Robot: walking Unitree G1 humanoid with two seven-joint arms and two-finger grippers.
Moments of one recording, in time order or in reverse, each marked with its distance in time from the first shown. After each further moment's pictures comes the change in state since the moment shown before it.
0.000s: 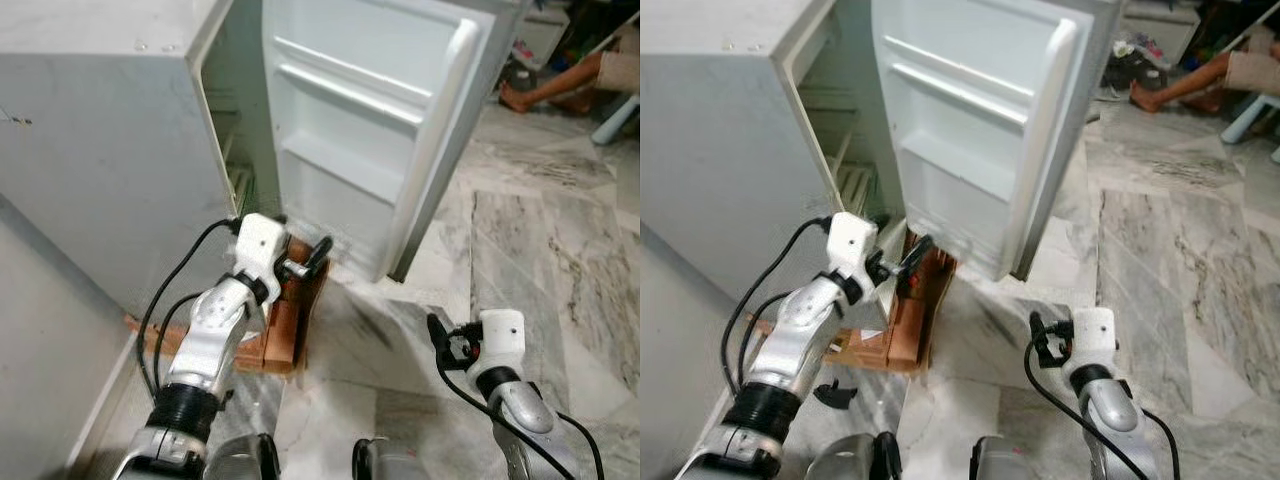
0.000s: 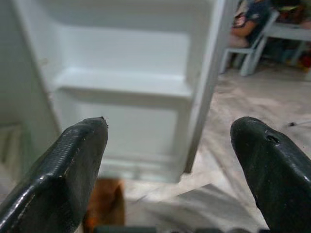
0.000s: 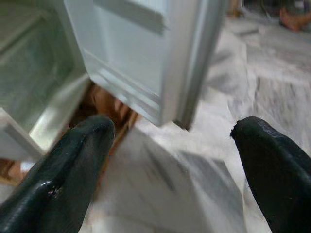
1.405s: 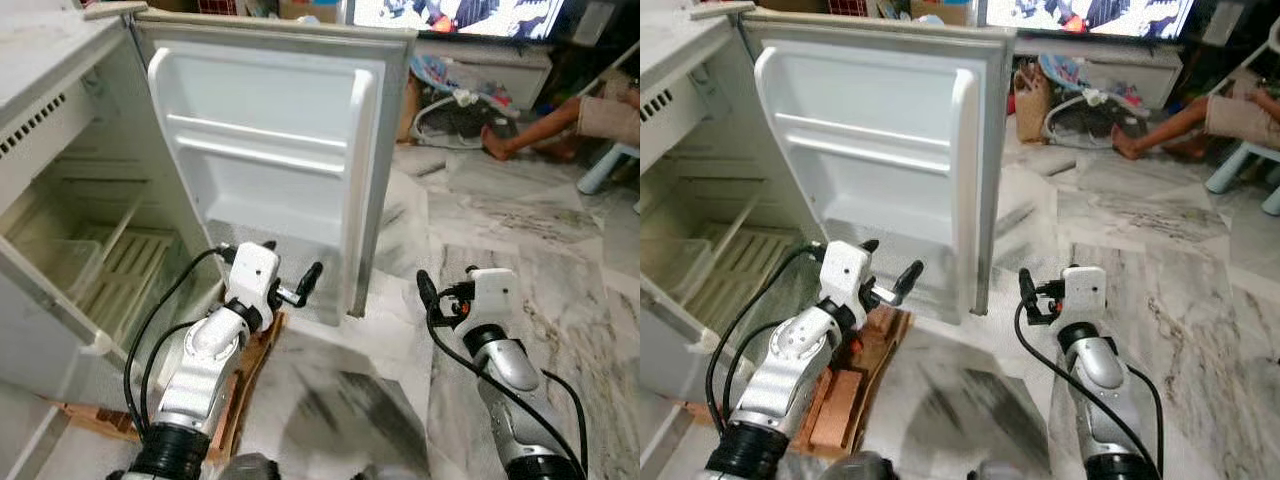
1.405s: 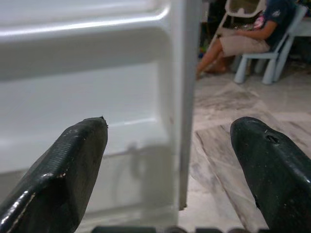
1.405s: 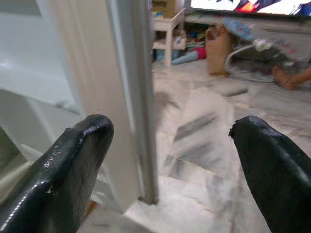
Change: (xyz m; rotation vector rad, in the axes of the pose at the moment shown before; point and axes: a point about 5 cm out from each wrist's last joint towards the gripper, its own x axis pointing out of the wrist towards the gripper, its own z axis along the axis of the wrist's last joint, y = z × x) left arm -0.010 -0.007 -0.005 0.052 0.051 0.018; right arm 0.033 0.022 0.025 0.064 -0.114 0.052
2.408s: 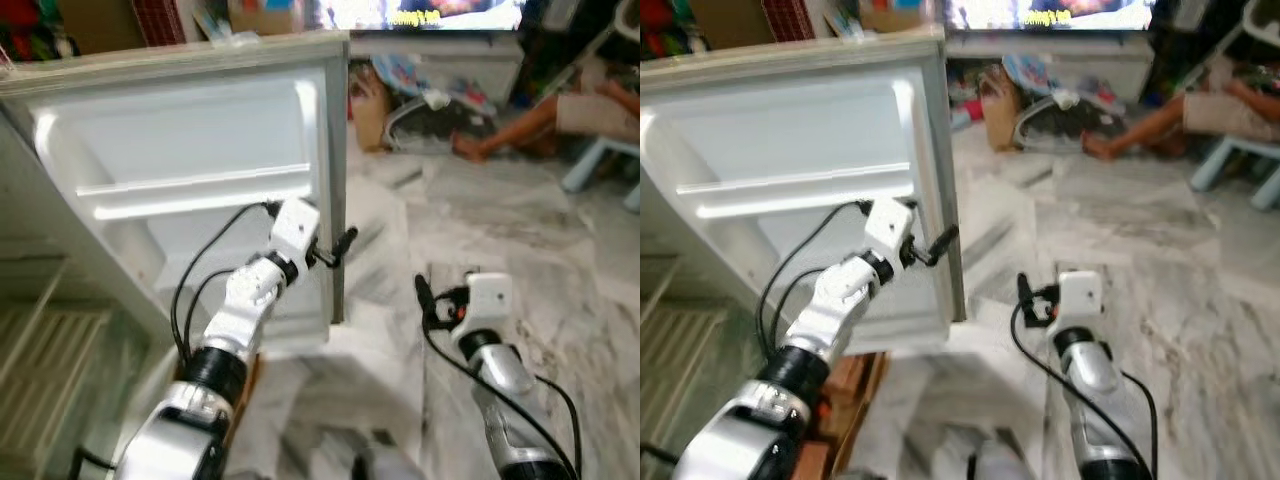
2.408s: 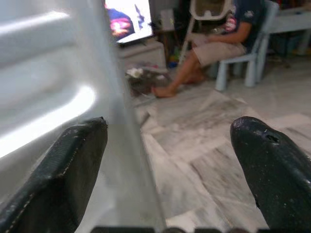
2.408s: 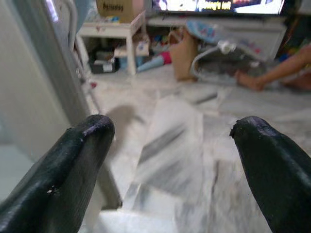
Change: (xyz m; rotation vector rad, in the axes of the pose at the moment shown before) left arm 0.048 -0.006 0.022 0.089 -0.058 -0.084; right arm -0.004 -0.011 -0.001 -0.021 -0.009 -0.067
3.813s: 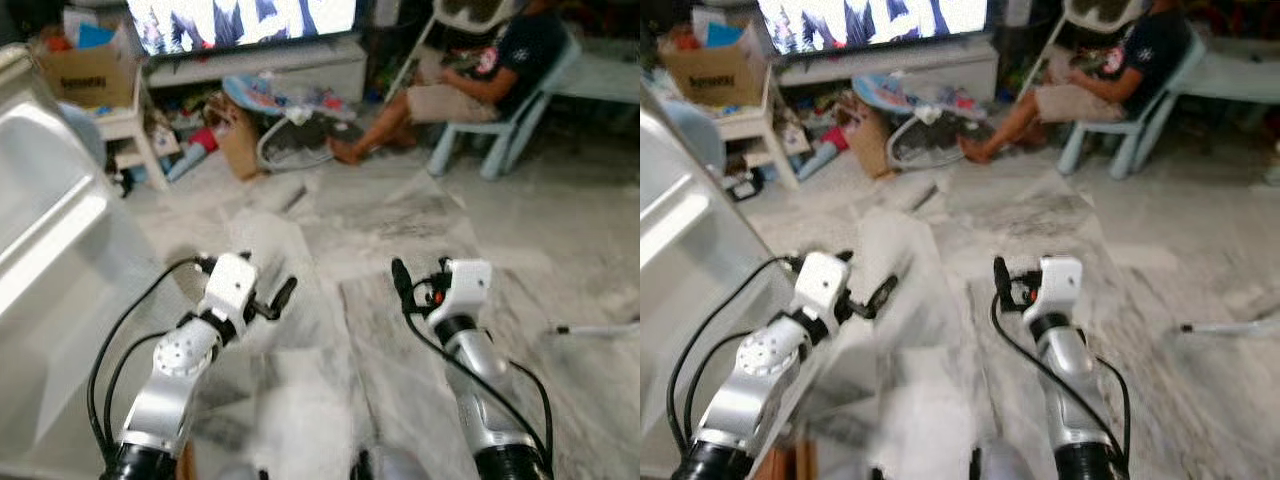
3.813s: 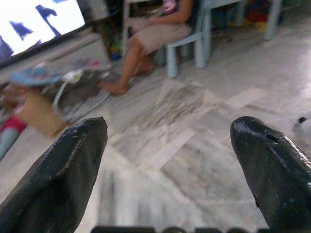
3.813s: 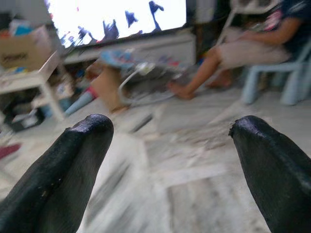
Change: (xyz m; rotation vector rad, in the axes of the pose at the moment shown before) left arm -0.072 0.014 -0.019 0.011 0.116 0.112; right arm 0.025 0.032 0.026 0.091 -0.095 0.097
